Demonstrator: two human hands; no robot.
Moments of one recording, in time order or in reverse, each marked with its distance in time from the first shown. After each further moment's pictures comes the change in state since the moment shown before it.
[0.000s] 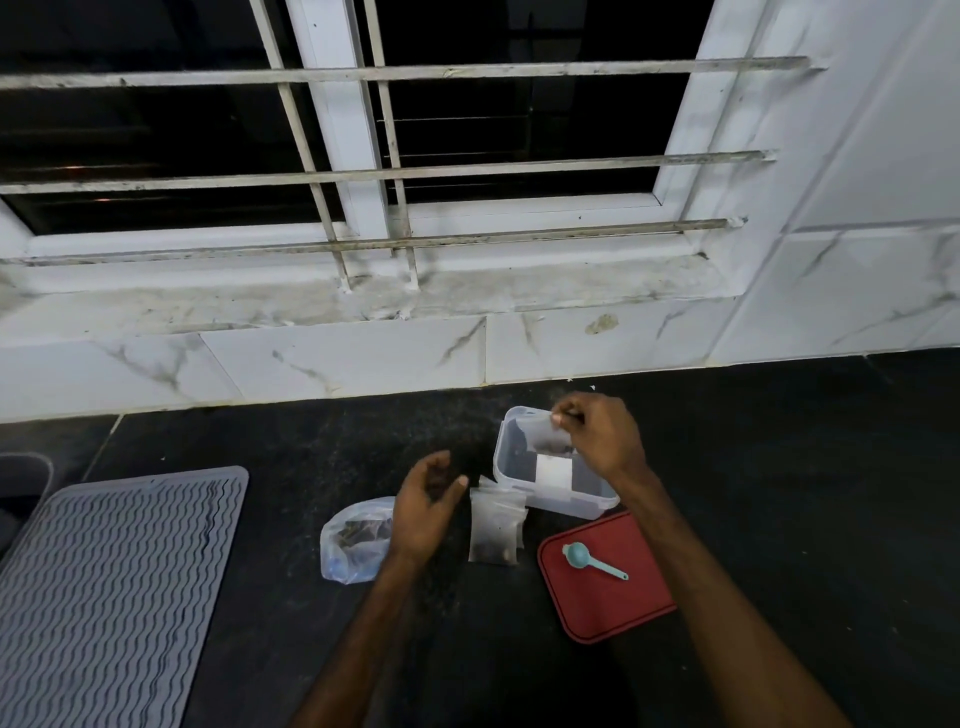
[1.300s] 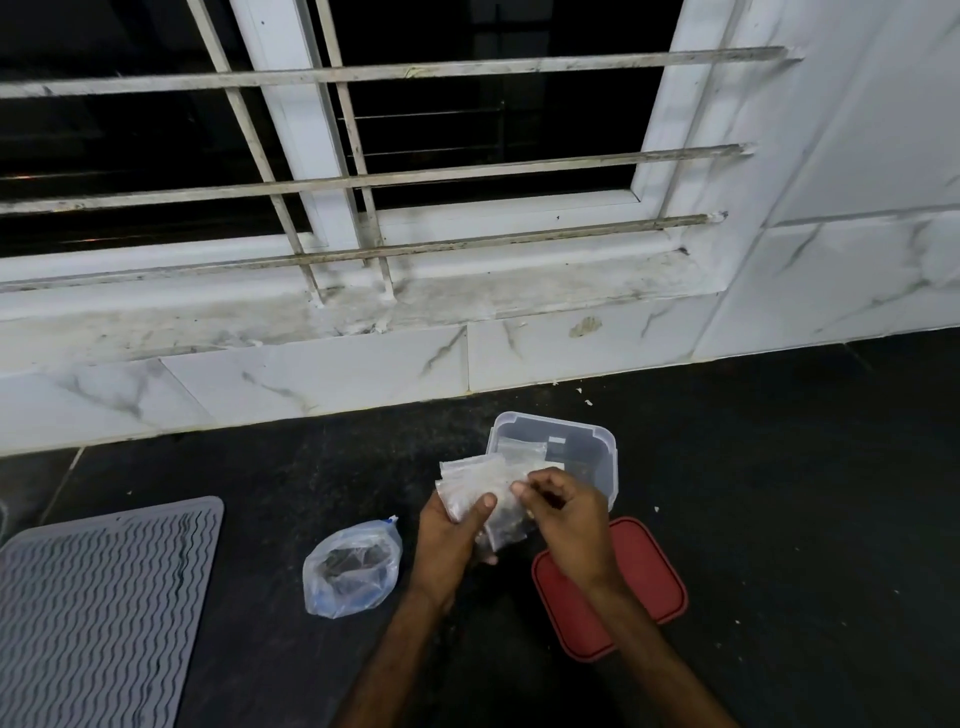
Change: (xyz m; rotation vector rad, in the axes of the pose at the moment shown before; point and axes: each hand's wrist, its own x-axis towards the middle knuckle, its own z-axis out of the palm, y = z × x) left_hand -0.022 0.033 0.034 -0.413 -0.114 -0.135; right_hand -0.084 -0.022 0.038 0.634 0.115 0.124
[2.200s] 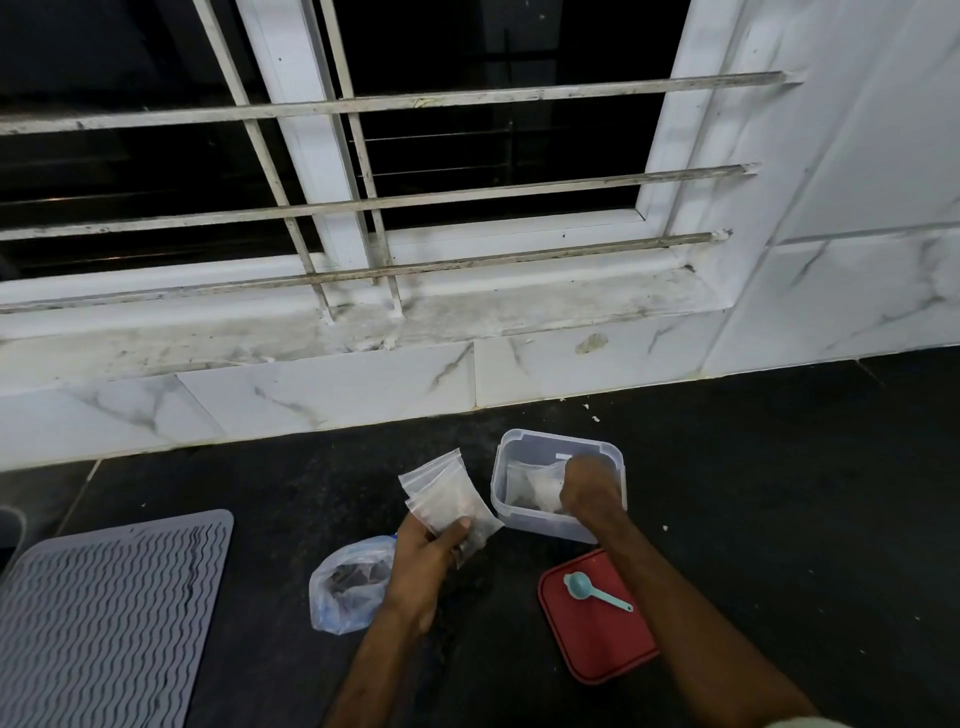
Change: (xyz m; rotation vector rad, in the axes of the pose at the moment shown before) left_hand 0.002 0.005 -0.029 -0.067 0.009 -0.082; right_hand 0.105 0.048 -0.014 -1.330 -0.318 0.184
